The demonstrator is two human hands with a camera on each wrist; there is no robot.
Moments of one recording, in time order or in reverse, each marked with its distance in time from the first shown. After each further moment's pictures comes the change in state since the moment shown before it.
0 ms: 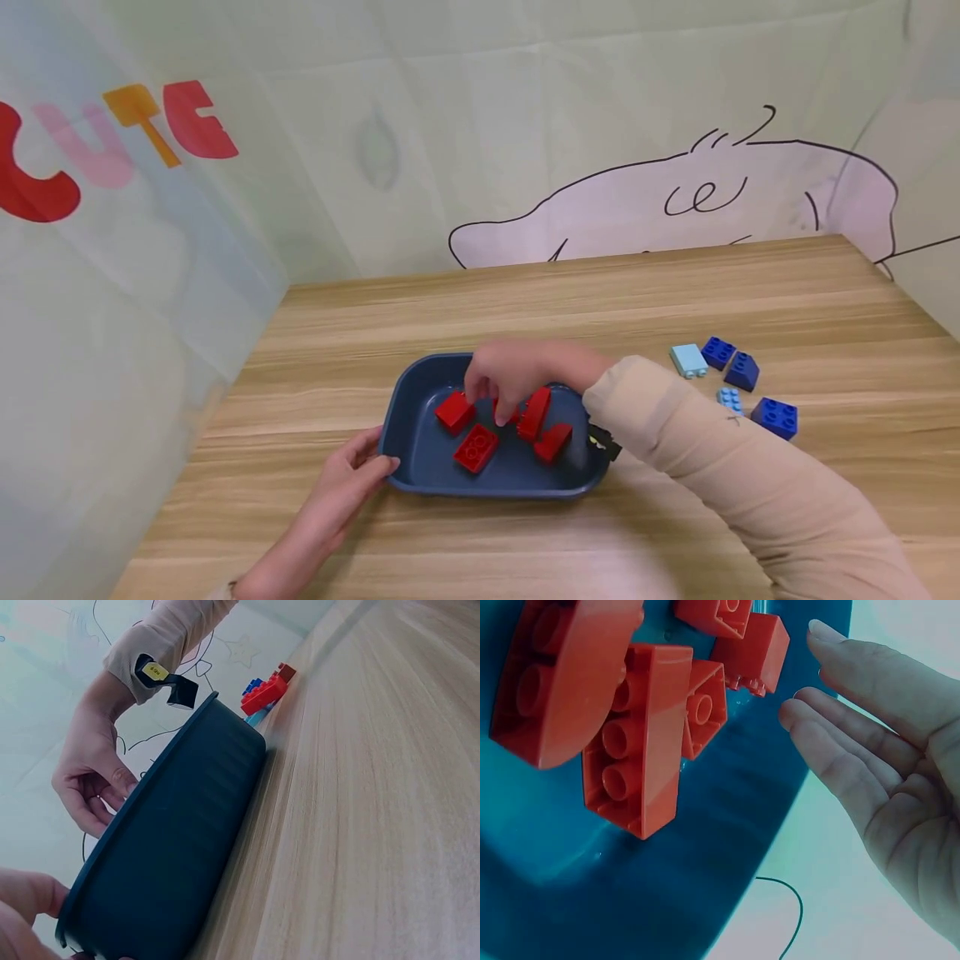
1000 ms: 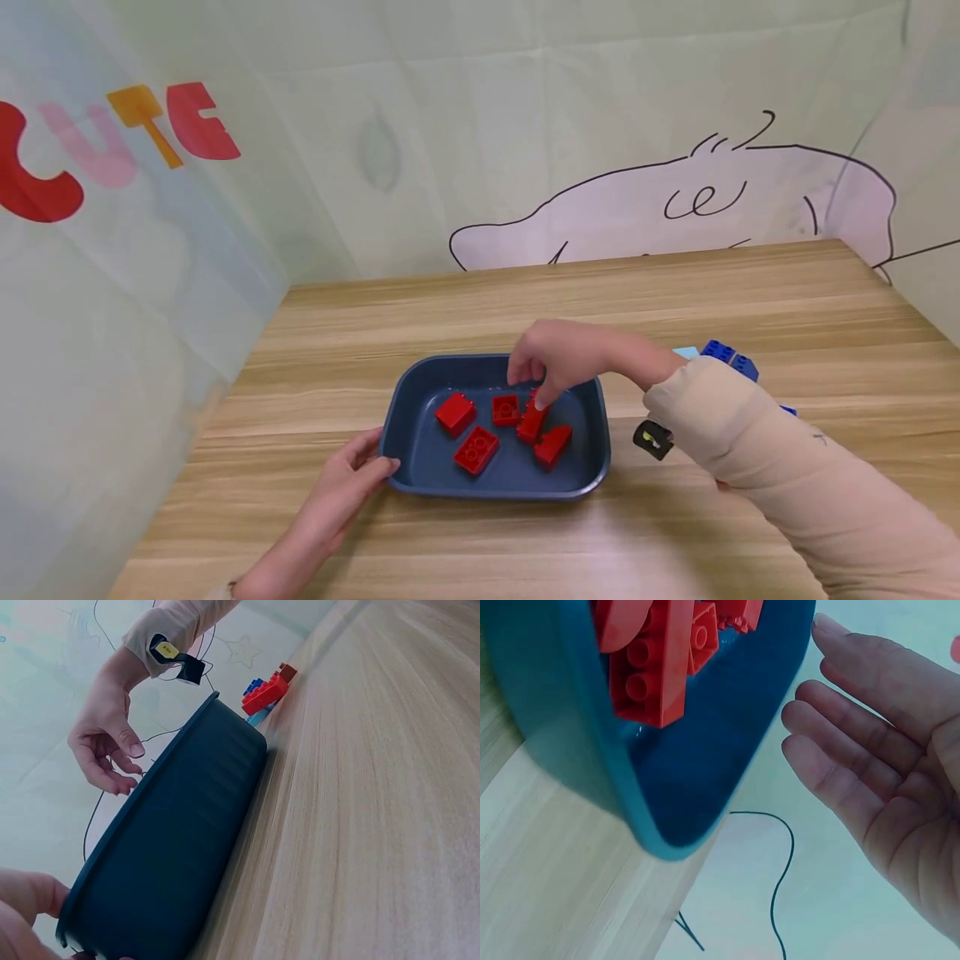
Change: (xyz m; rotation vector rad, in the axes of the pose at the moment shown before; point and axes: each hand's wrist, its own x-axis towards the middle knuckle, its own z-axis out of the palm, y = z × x) left_hand 0.001 0.000 -0.001 0.020 -0.004 -0.005; right_hand -0.051 0.013 -0.011 -0.030 0.143 0.032
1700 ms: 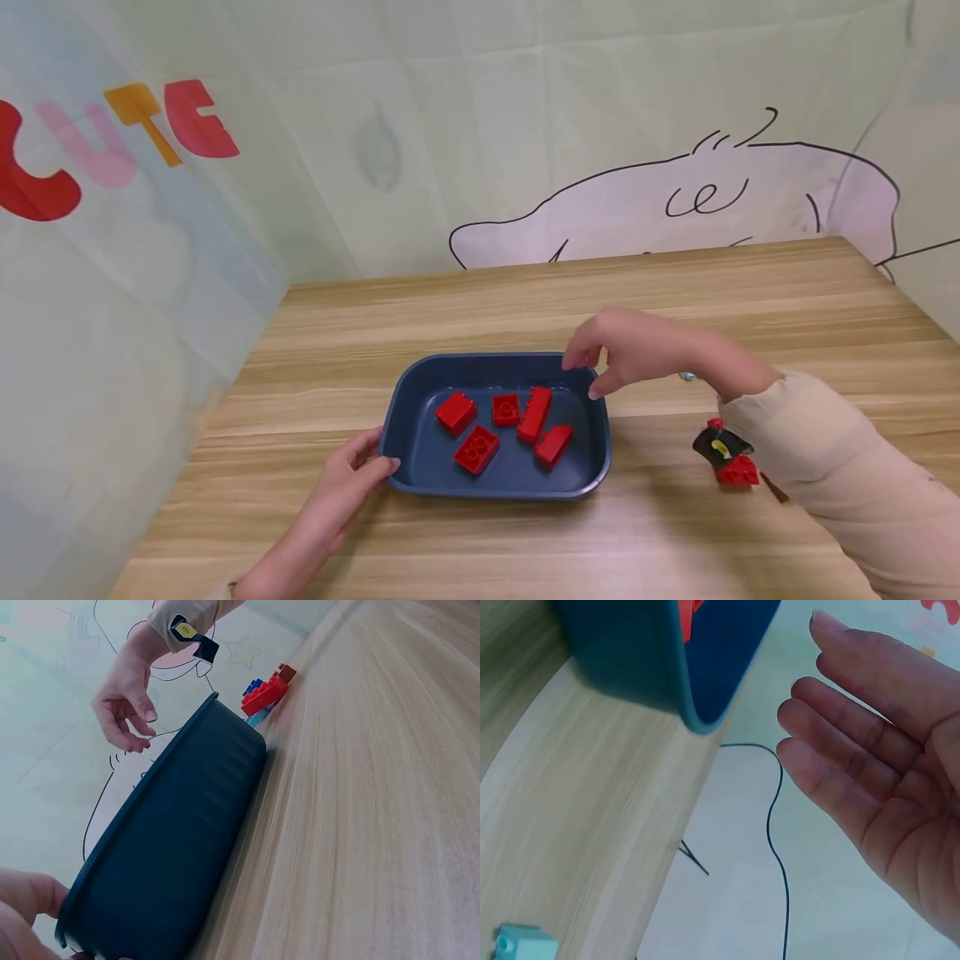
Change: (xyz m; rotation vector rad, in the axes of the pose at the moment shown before) left_hand -0.001 0.001 0.002 0.000 0.007 0.005; right_hand -0.058 0.015 -0.009 -0.012 0.109 0.099
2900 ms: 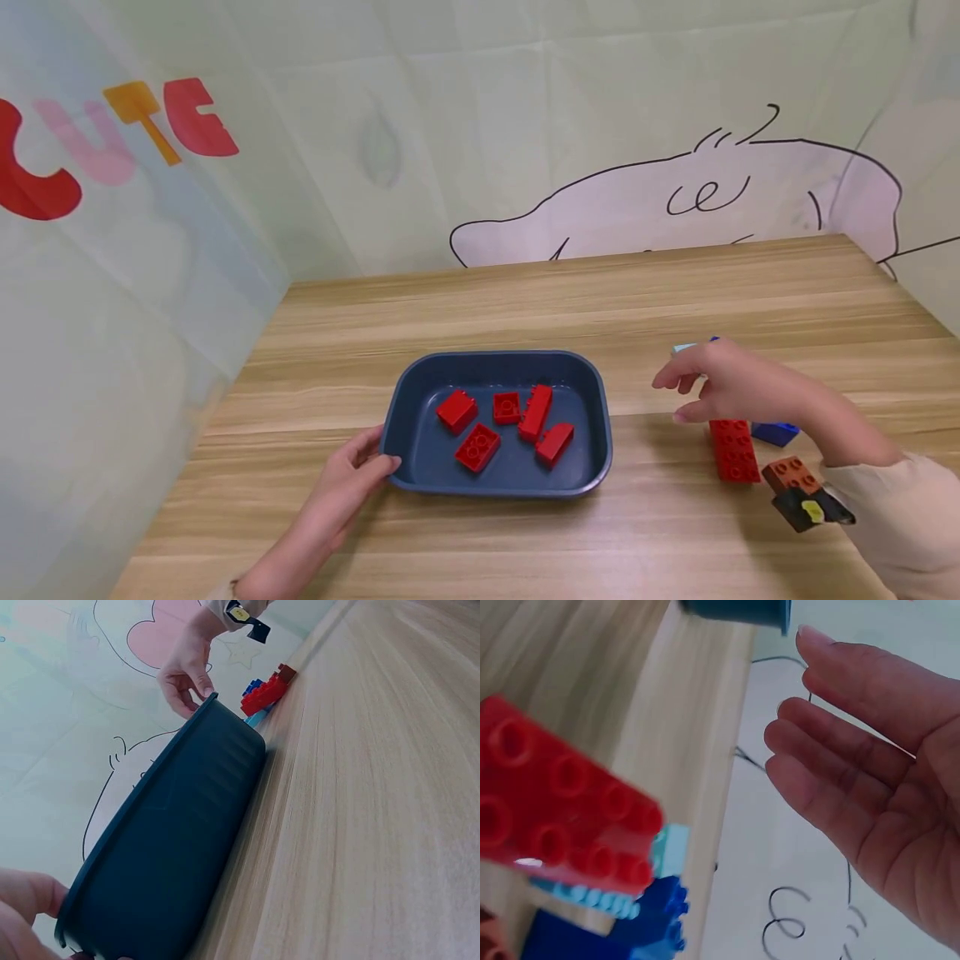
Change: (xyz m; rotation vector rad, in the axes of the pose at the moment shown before) left_hand 0.001 0.000 -0.001 0.001 -0.002 0.012; right_hand -0.082 0.050 0.036 0.045 0.196 0.109
